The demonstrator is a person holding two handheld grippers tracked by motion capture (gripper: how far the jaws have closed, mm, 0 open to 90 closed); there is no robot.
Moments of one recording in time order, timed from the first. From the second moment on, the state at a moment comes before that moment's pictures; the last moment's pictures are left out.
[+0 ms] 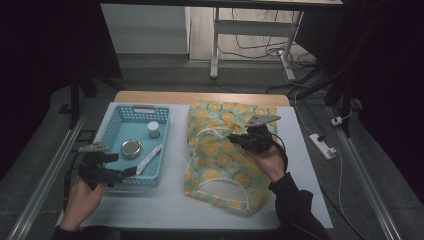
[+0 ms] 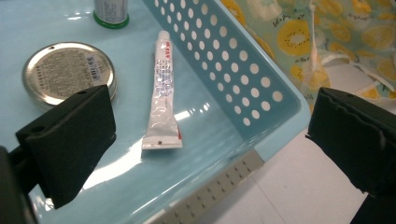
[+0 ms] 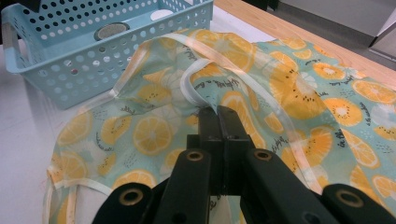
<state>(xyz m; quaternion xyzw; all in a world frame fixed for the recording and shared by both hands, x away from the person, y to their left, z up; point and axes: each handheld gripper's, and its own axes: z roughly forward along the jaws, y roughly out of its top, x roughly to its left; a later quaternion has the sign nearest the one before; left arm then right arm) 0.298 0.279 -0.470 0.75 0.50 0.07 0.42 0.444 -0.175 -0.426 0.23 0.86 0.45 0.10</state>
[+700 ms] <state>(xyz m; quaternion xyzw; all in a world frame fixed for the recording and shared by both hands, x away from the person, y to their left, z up) 0.350 0.276 -0.464 0.76 0.51 0.11 0.39 0.445 -0.175 -0.426 0.23 0.86 0.45 0.10</state>
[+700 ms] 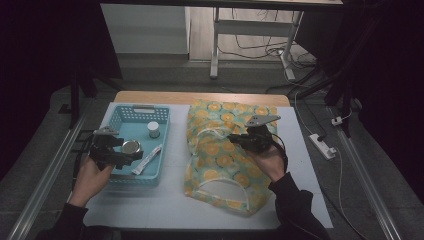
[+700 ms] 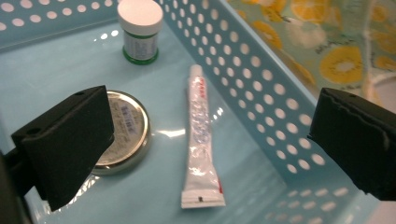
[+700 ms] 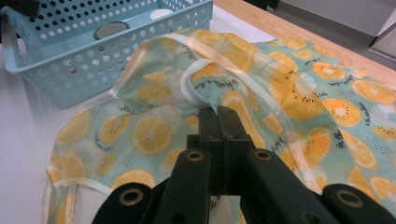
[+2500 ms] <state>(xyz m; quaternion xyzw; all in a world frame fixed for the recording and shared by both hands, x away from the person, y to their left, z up) 0.440 0.275 -0.523 0.80 0.58 0.07 0.15 0.445 -0.175 -0.425 0.21 0.86 0.45 0.10</state>
